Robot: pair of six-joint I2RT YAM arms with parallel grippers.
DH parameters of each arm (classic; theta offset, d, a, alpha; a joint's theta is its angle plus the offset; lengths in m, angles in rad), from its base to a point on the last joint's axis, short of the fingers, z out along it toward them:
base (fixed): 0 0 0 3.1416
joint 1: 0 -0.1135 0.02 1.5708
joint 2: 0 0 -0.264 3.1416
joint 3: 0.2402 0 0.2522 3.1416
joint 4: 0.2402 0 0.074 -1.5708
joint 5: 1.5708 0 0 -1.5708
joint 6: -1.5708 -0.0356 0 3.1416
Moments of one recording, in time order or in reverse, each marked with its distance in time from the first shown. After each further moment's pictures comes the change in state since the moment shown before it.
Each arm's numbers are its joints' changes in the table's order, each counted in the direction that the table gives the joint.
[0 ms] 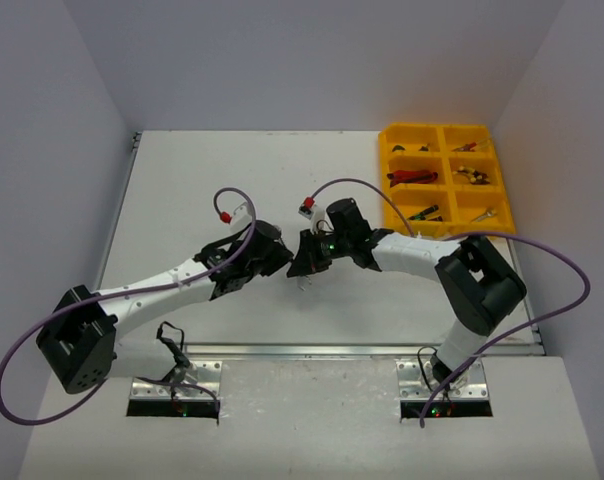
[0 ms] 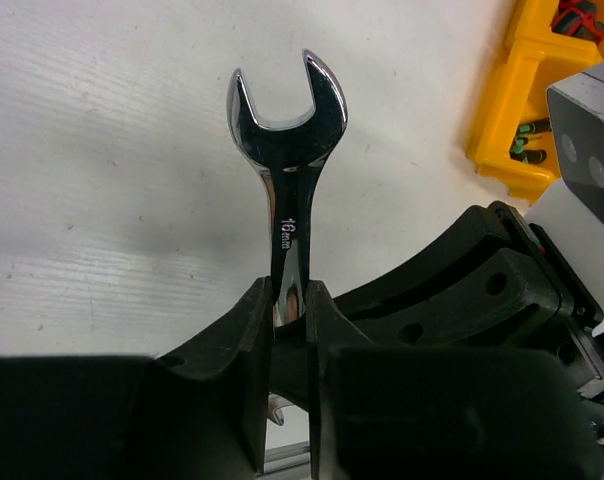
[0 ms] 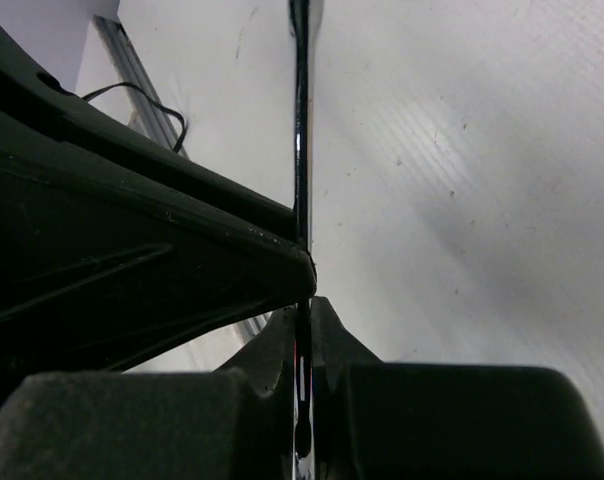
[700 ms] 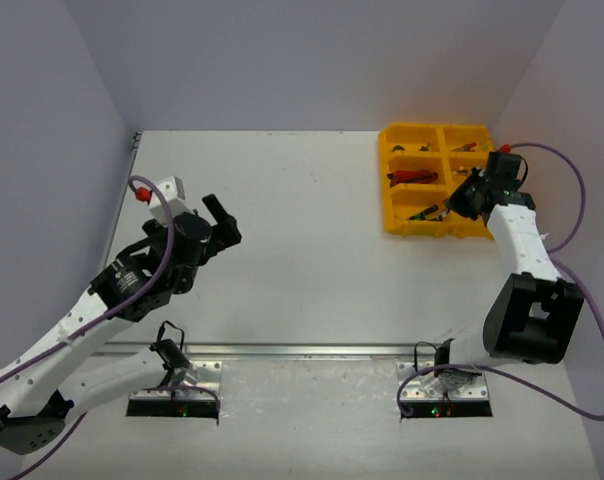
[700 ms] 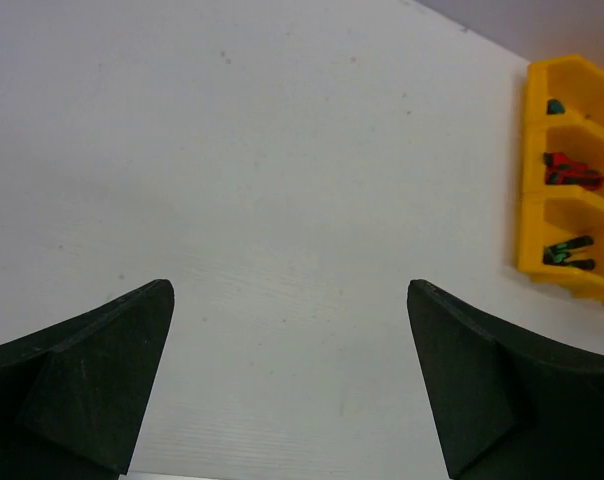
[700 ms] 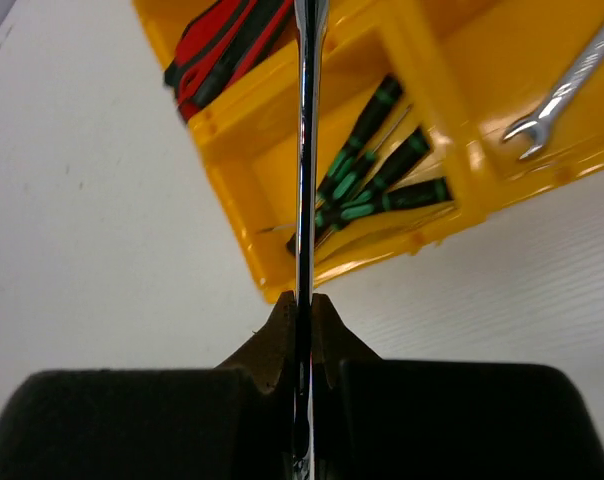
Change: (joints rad) left arm 0.000 -0.394 0.324 0.581 -0.426 -0.367; right arm 0.851 -0.295 0.151 0.526 0.481 -0.051
